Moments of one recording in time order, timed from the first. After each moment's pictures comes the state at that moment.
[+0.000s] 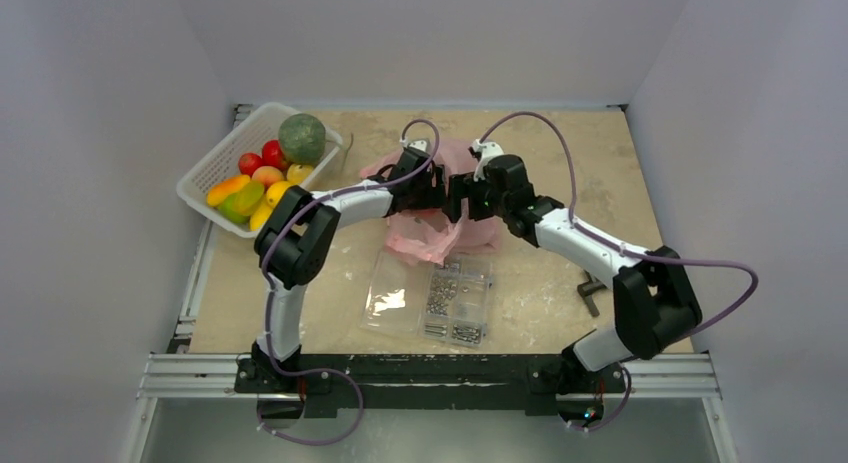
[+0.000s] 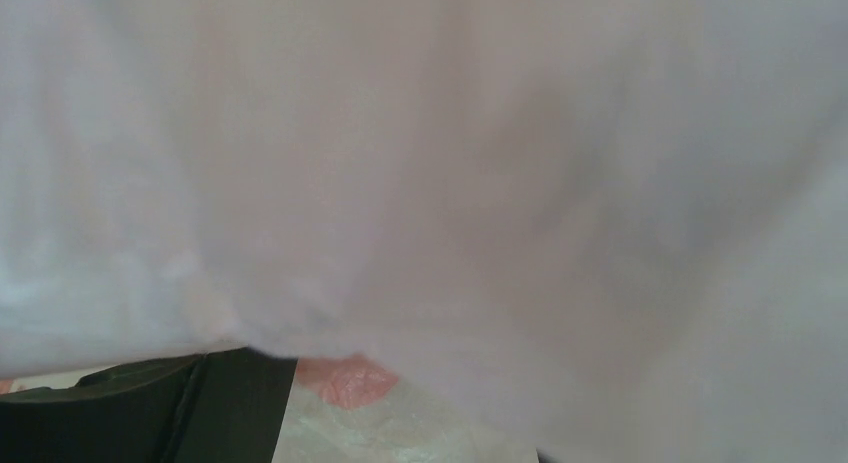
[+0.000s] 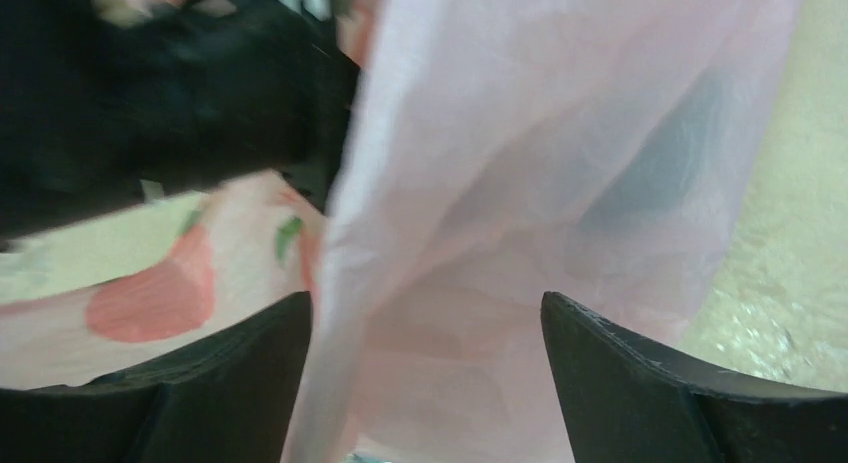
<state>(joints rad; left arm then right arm) -0.61 2.07 1.39 -0.09 -0.09 -0.57 0.53 1.51 0.97 -0.08 -0.07 0.28</state>
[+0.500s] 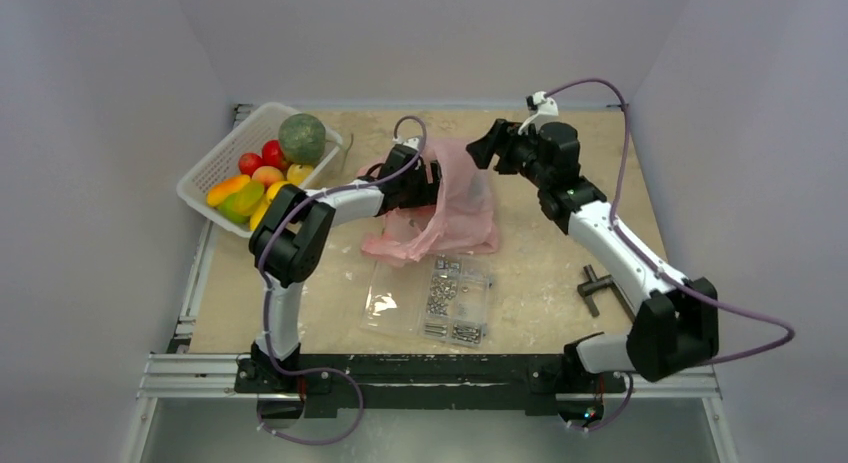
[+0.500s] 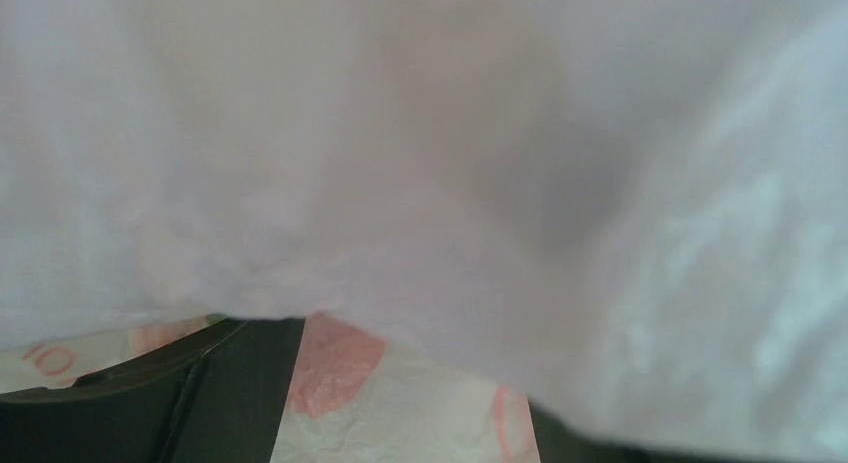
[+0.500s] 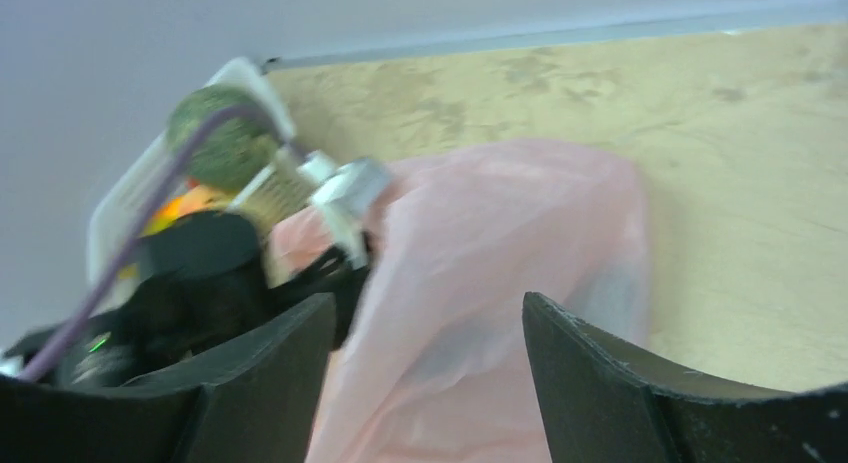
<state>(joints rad) -0.56 2.06 1.34 0.01 0.08 -0.62 0.38 1.31 1.06 0.04 -0.15 0.45</state>
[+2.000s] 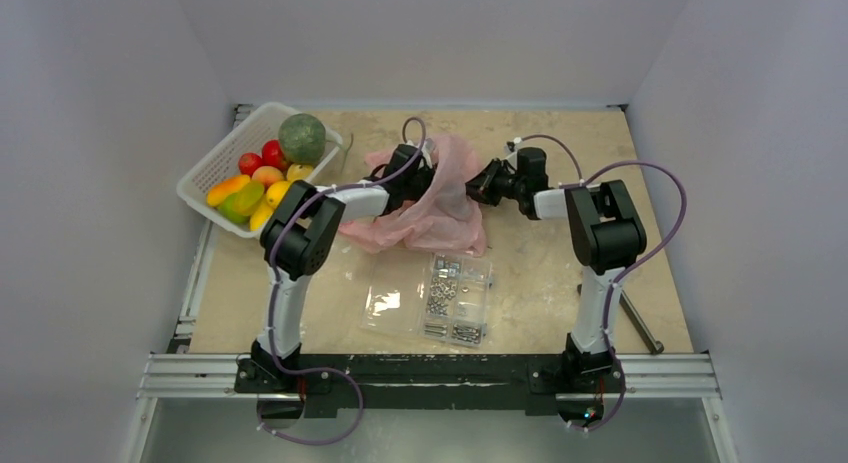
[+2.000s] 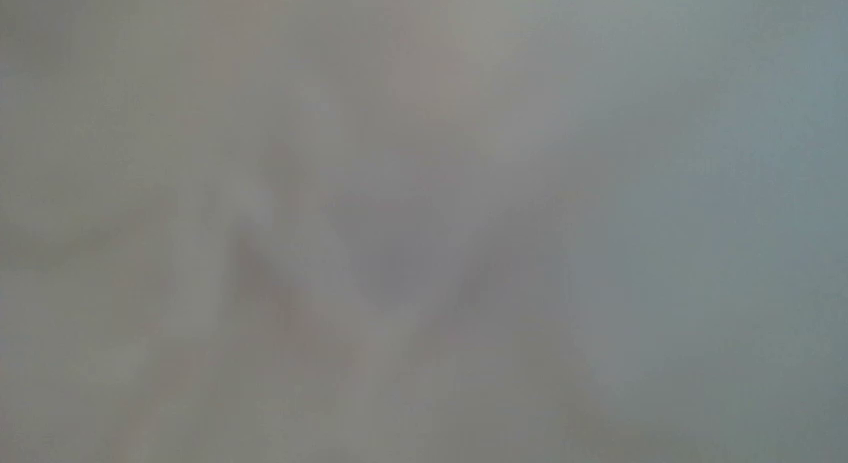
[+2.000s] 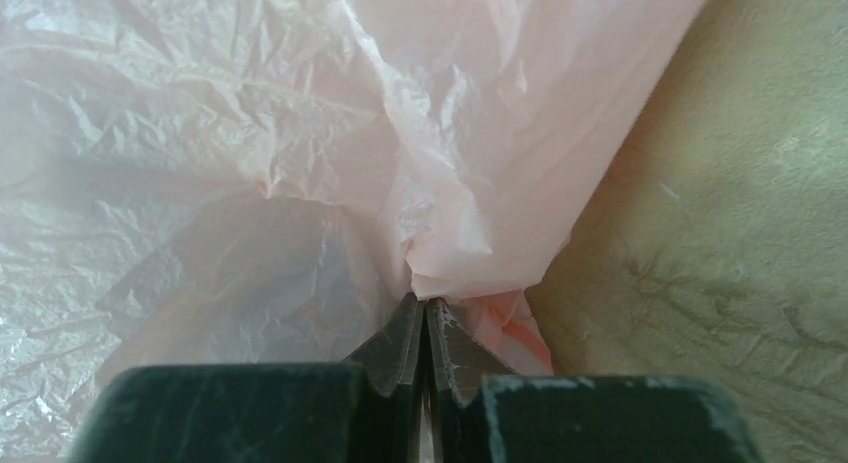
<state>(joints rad) -0.56 2.16 1.39 0.15 0.38 -0.81 0.21 2.04 1.06 0.47 -0.65 0.98</state>
